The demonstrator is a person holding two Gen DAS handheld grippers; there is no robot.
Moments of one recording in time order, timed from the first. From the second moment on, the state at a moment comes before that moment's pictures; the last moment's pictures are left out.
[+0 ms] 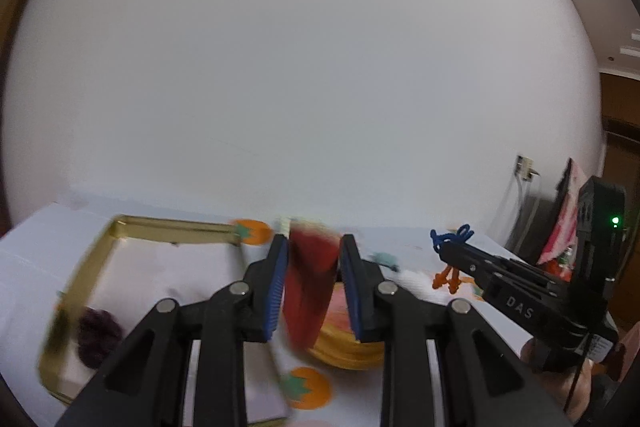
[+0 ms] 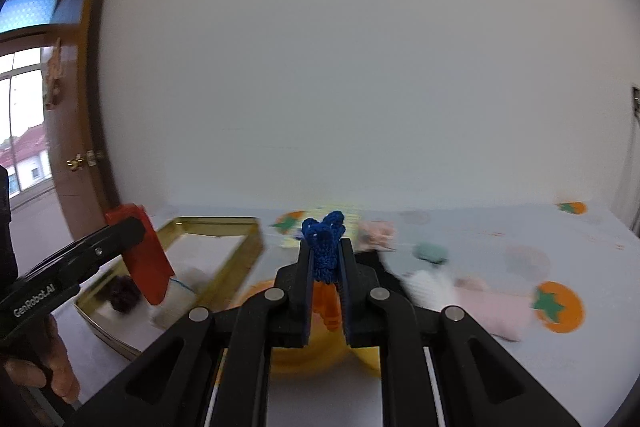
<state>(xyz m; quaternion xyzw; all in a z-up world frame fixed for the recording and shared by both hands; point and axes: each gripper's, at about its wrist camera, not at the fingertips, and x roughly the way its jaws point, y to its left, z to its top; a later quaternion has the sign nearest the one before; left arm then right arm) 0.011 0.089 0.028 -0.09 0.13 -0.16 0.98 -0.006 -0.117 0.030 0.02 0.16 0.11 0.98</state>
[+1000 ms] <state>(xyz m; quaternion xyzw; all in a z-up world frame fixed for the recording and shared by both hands) 0.051 0.201 0.003 -0.12 0.17 0.00 0.98 0.075 0.022 0.006 0.07 0.23 0.25 0.94</state>
